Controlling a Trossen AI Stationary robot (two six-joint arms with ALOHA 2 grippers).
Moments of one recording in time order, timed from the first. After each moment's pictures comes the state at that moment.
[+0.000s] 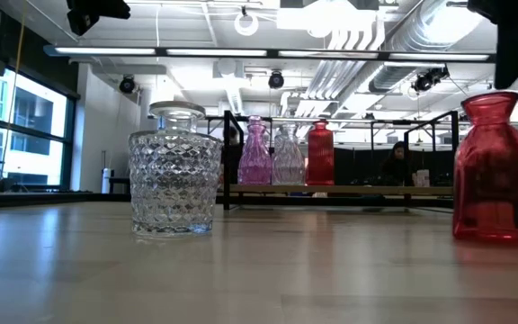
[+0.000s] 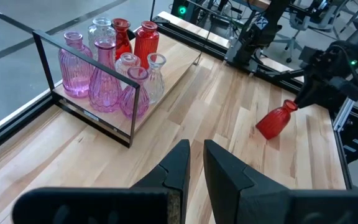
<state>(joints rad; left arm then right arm) 0.22 0.63 0.94 -0.76 -0.04 -0.29 0.73 1.57 1.17 -0.97 0.40 2.14</state>
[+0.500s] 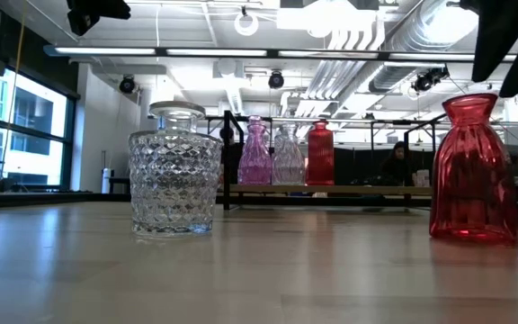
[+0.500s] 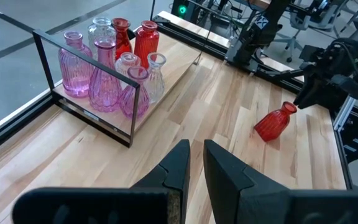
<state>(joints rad) 0.22 0.63 0.94 -0.76 -0.04 -0.29 0.72 1.57 1.17 -0.94 0.44 2.15</state>
